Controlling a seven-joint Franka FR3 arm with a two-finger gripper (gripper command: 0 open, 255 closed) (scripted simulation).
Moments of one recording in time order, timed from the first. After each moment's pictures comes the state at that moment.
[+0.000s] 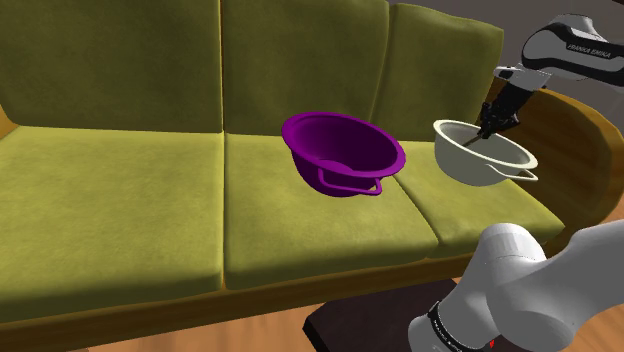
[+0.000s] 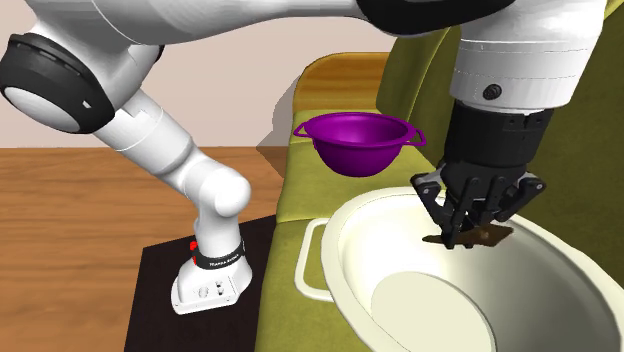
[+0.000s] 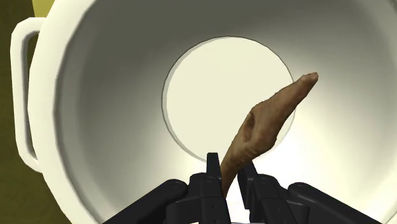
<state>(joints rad) 0.48 -0.58 -1.18 -1.81 -0.47 1.61 -1.79</state>
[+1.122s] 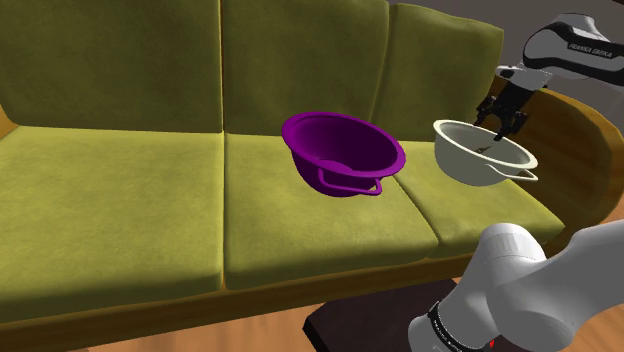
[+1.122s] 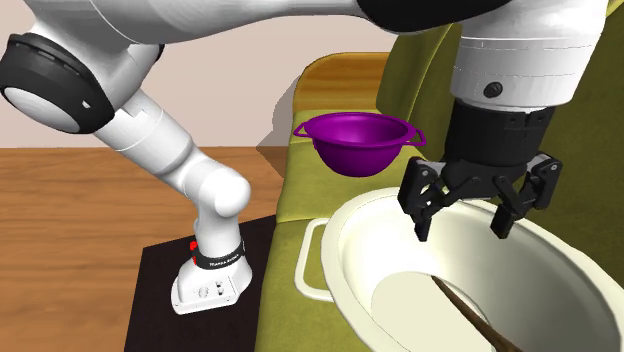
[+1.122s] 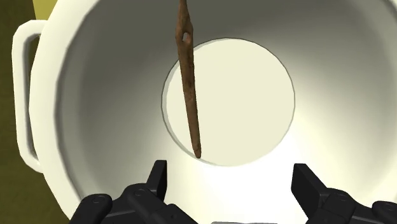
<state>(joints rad) 0.48 -0.58 -1.18 -1.81 -0.47 1.61 -1.79</state>
